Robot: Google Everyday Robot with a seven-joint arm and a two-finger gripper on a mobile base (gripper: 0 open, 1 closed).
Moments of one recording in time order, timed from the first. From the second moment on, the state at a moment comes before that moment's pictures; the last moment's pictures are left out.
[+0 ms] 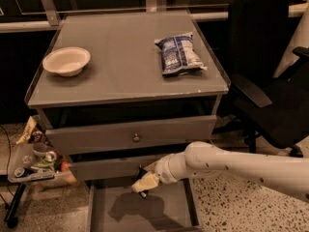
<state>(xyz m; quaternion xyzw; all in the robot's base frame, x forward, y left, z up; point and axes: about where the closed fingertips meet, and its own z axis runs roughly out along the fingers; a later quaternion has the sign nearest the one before) 0.503 0.014 0.507 -0.40 0.82 0.31 0.26</state>
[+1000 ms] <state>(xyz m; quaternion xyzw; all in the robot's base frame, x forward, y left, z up) 0.512 0.022 0.445 -0.37 0.83 0.33 0.23</state>
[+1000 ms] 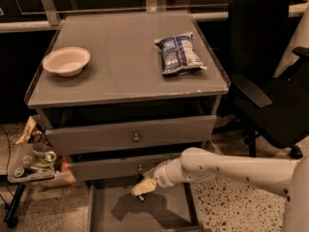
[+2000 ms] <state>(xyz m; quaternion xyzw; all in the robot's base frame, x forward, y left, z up) 0.538 0.044 0.297 -0.25 0.87 0.35 0.24</state>
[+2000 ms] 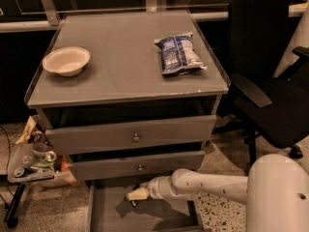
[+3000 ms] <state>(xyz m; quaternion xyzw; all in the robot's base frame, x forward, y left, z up) 0.544 0.044 0.249 -0.22 0.89 0.33 0.25</state>
